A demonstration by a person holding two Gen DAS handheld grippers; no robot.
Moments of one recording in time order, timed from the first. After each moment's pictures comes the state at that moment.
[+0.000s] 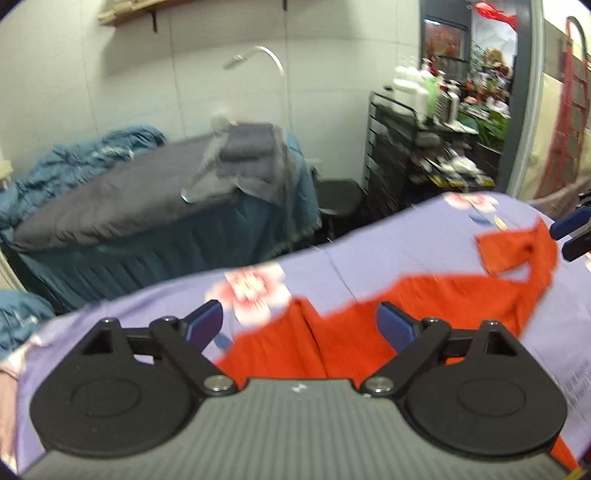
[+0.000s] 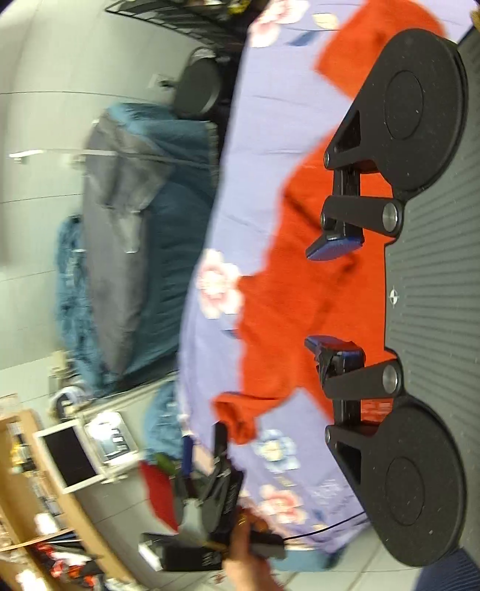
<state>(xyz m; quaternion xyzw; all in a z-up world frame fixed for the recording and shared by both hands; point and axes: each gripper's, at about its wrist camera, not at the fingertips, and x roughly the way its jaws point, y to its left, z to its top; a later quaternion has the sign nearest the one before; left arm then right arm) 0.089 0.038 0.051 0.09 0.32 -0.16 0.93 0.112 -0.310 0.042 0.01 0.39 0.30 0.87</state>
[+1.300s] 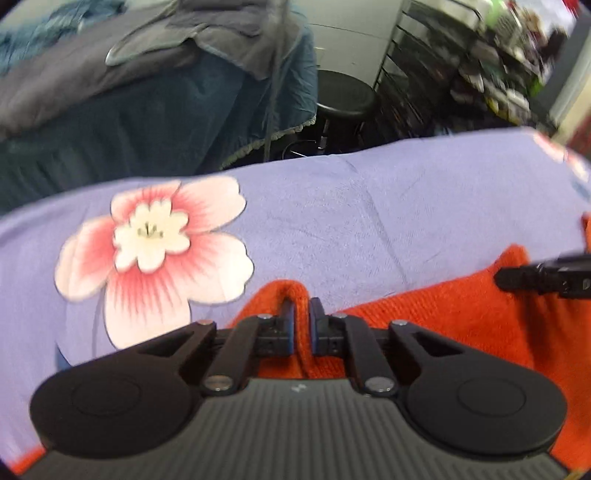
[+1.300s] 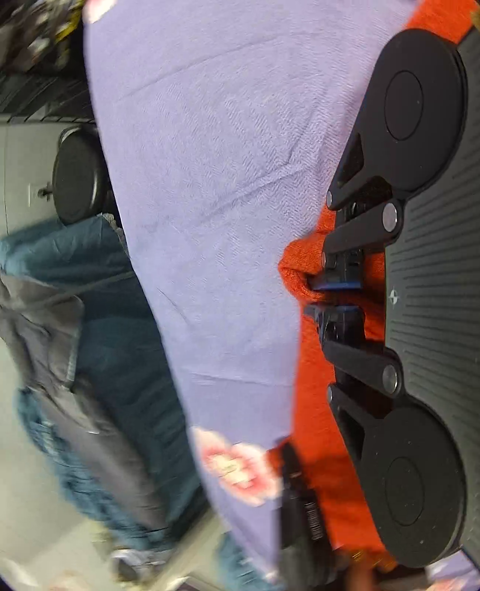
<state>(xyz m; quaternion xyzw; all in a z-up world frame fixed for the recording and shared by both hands) 0.345 -0.034 -0.208 0.05 0.49 -0.19 0.85 0.311 -0.290 -0.186 0.13 0.50 0.11 0.85</state>
